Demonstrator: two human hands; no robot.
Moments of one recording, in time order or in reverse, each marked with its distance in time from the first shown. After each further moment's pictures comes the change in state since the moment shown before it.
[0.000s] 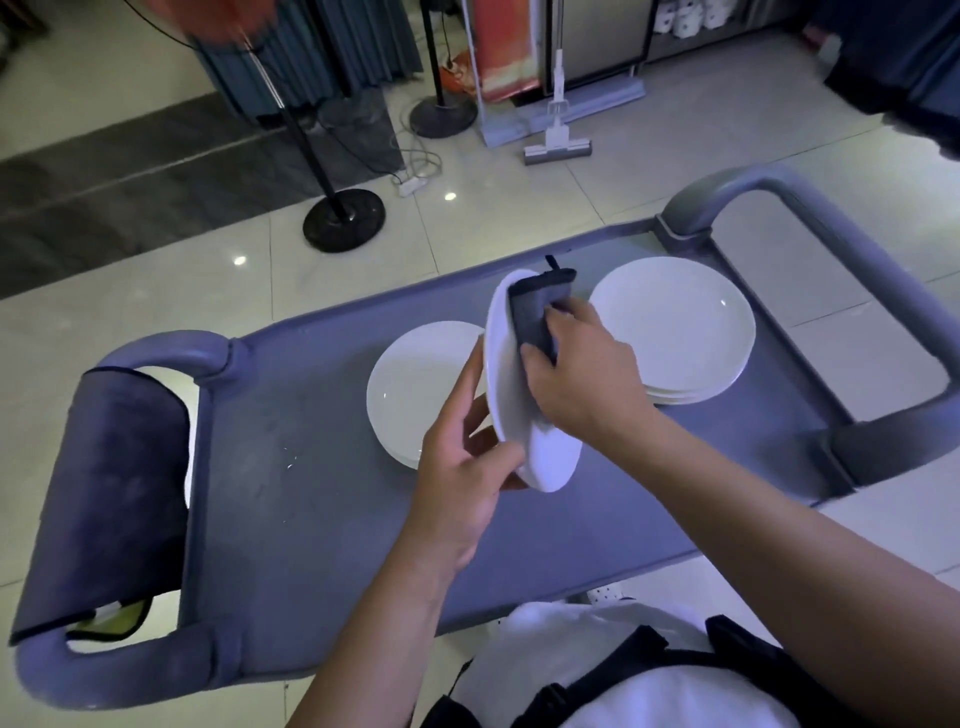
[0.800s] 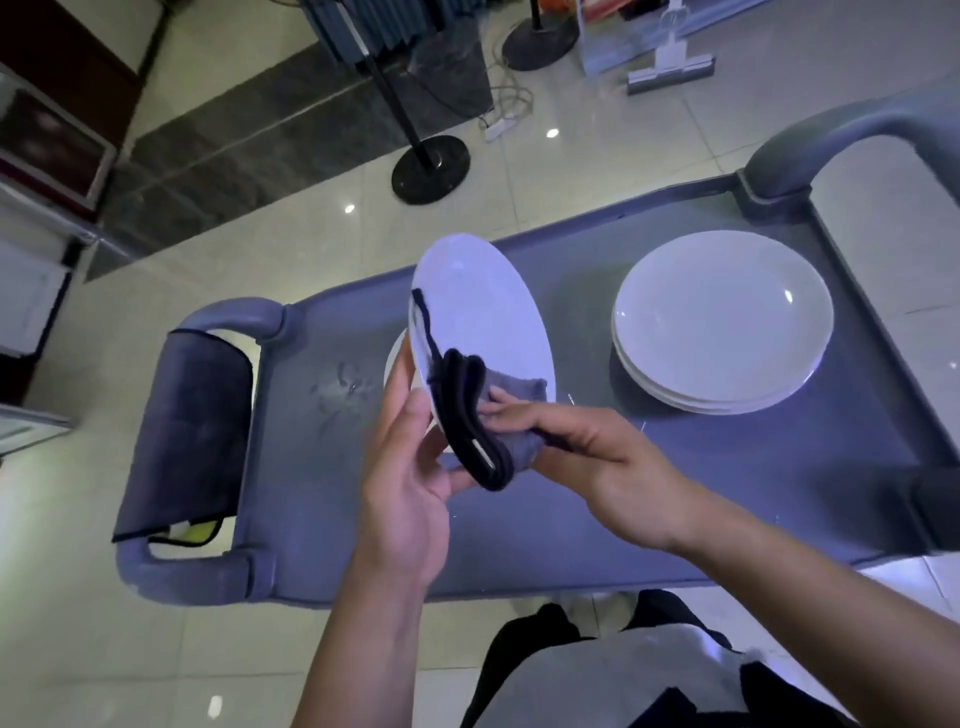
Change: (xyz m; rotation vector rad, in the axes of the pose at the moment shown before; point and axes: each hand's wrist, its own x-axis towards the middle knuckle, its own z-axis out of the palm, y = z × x) left_hand -0.004 0.020 0.045 -0.198 0.267 0.066; right_hand -0.027 0.083 -0.009 1.003 -0.657 -0.345
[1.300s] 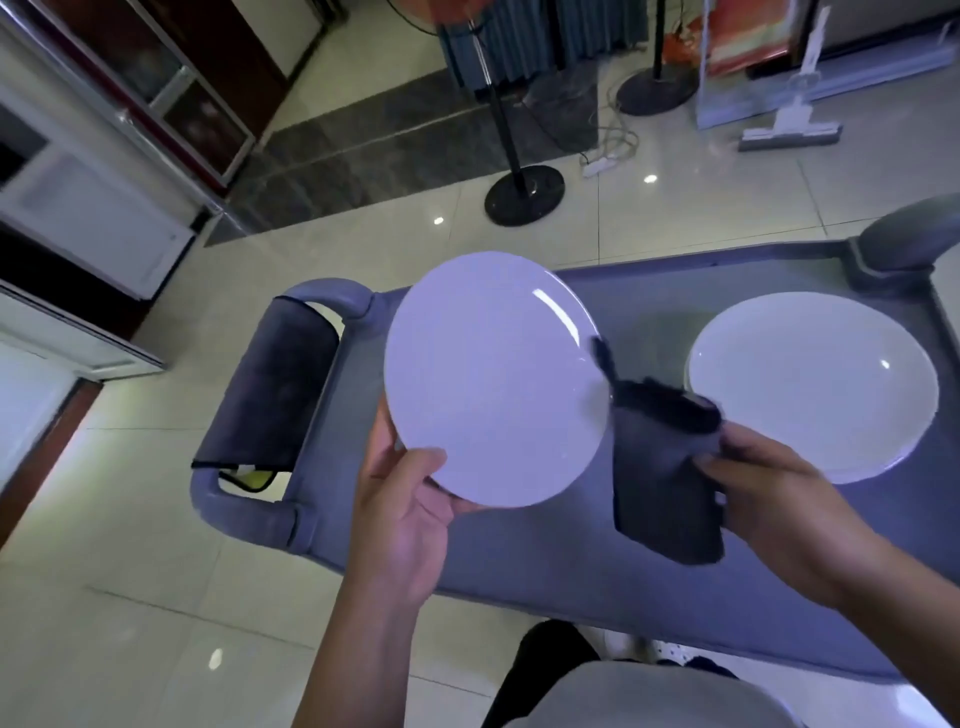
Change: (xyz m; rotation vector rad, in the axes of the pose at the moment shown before) left_hand -0.035 0.002 -0.027 -0.098 0.282 0.129; right_hand -0.027 0.015 -0.067 0.213 0.244 0.301
